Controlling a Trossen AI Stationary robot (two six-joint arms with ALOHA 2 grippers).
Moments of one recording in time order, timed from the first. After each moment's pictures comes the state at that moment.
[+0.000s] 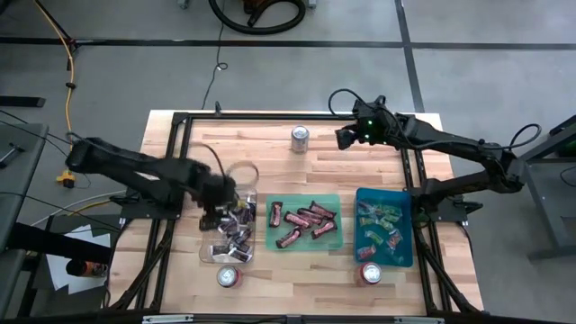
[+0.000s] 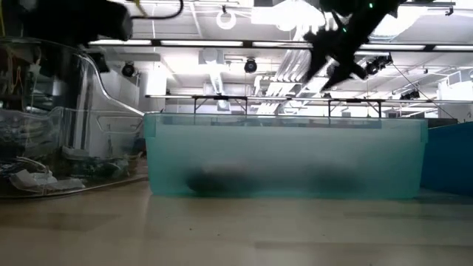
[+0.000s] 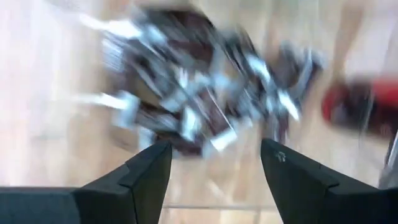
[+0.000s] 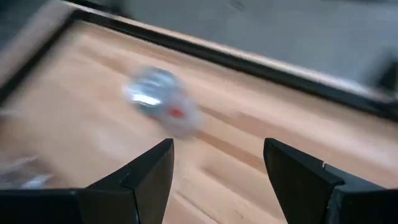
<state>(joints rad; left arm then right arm) -0.14 1.18 0.90 -1.04 0.13 -0.31 -0.47 1.19 0.99 -0.52 0.19 0.55</state>
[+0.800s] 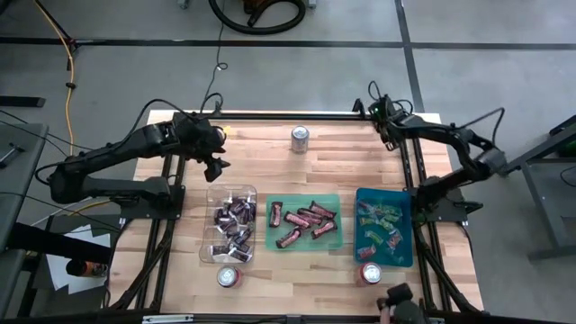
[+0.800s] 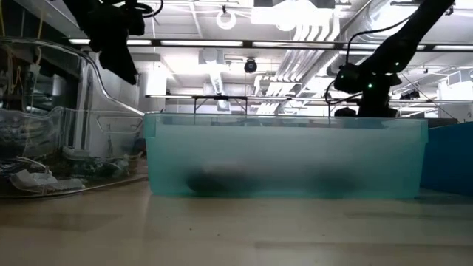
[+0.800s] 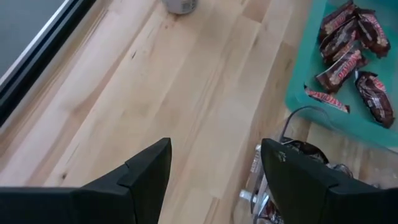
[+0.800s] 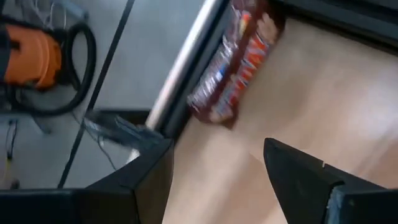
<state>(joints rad) 0.45 0.93 0.90 -0.88 0.08 0.00 -0.98 1.43 0.70 -0.28 0.34 1.58</state>
